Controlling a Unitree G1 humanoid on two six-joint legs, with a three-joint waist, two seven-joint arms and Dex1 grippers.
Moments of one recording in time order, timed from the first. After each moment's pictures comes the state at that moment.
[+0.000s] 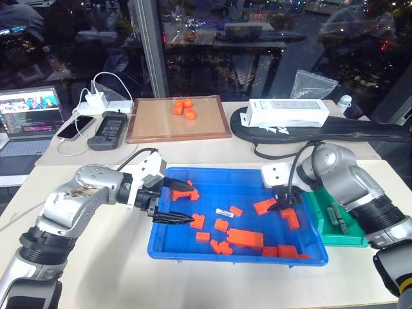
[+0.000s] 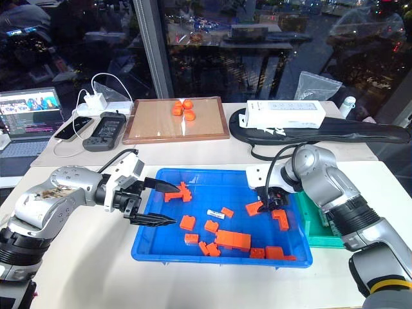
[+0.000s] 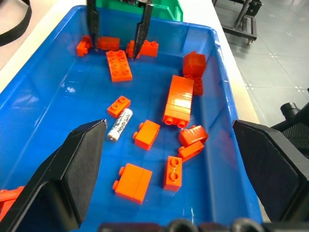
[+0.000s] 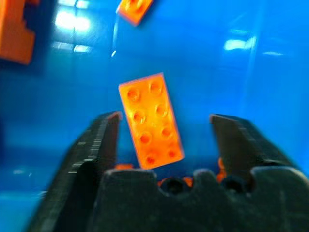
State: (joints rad) left arm -0.50 0.83 -0.13 -0.26 -0.59 0.66 -1.28; right arm -0.79 -0.84 0.46 0.07 -0.18 0.30 1.44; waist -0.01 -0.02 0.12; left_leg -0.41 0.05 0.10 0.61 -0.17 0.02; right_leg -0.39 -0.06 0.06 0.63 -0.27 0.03
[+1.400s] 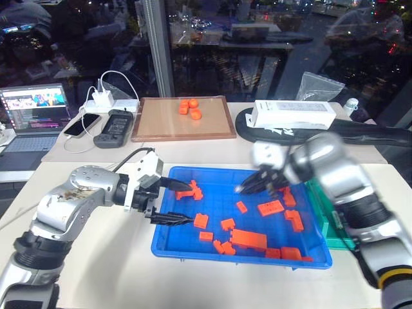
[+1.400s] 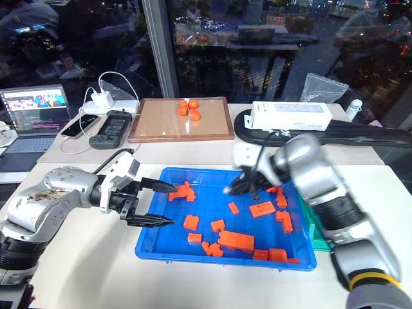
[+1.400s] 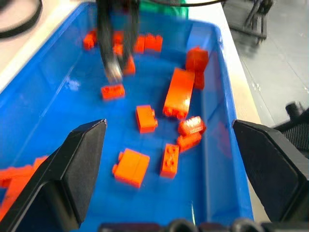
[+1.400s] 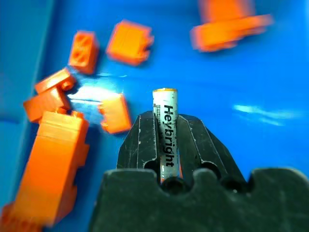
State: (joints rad) left arm -0.51 0.76 -0.06 -0.30 -0.68 0.71 -1.24; right arm -0.85 -0.86 0.22 -0.03 0.02 0.66 1.45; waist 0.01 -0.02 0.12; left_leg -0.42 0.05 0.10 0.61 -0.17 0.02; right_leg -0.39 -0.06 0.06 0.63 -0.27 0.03
